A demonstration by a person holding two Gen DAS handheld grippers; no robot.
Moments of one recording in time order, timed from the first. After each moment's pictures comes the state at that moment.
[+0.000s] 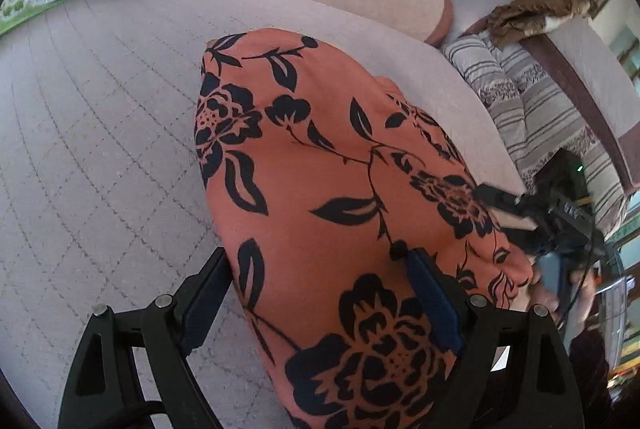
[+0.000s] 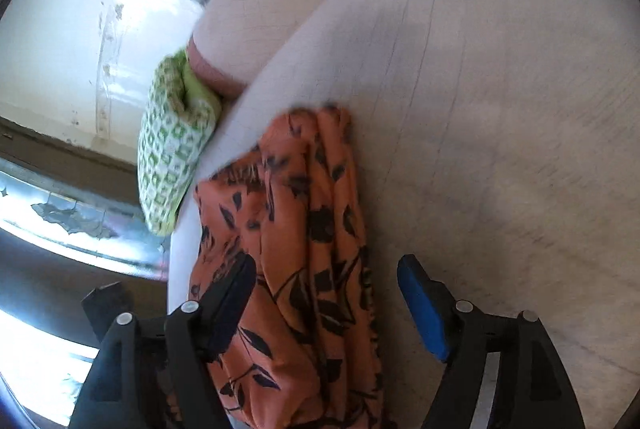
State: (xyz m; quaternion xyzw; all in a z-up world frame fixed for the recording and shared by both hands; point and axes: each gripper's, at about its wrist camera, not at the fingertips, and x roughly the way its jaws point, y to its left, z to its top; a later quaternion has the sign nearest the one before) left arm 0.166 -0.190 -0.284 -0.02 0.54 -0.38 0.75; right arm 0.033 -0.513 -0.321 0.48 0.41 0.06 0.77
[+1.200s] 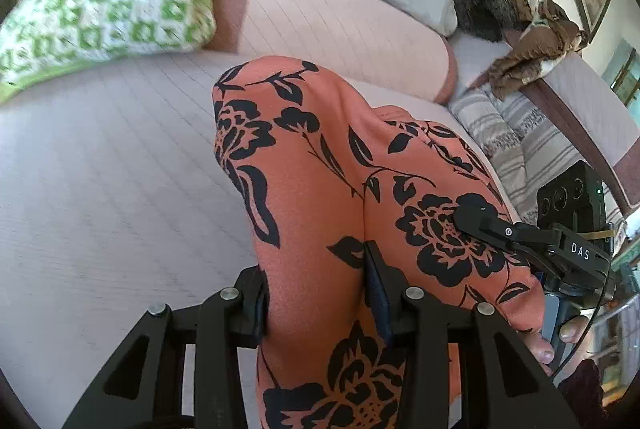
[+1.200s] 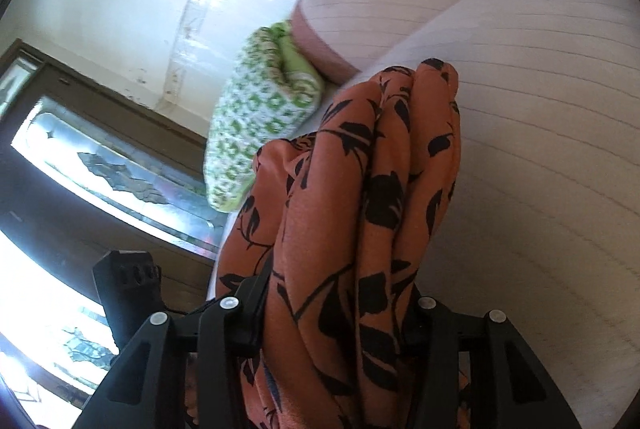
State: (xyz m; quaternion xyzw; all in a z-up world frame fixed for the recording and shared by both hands) left arm 0.157 -0.125 -0.218 -0.03 0.45 -0.35 0.82; right arm 0.063 -0.408 -0.240 0.44 0.32 0.16 0.83
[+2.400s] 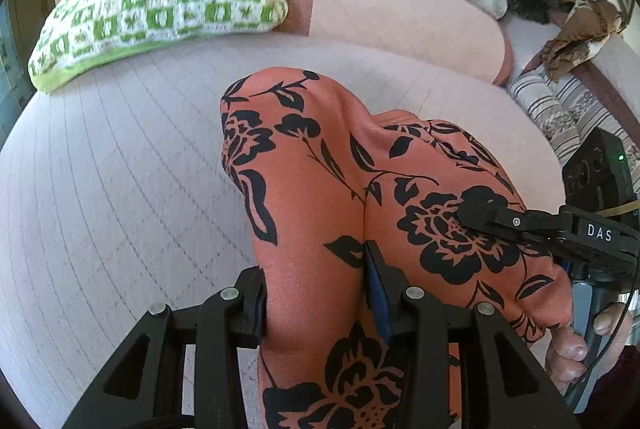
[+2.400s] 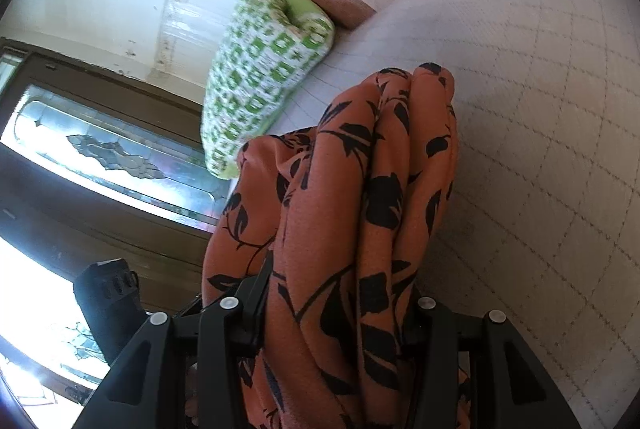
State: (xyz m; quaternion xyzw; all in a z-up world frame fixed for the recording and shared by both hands) left arm 0.161 -0.080 -0.240 0.02 0.46 -0.27 0.84; right arm 0.115 -0.327 -0.268 0.43 0.40 0.16 0.79
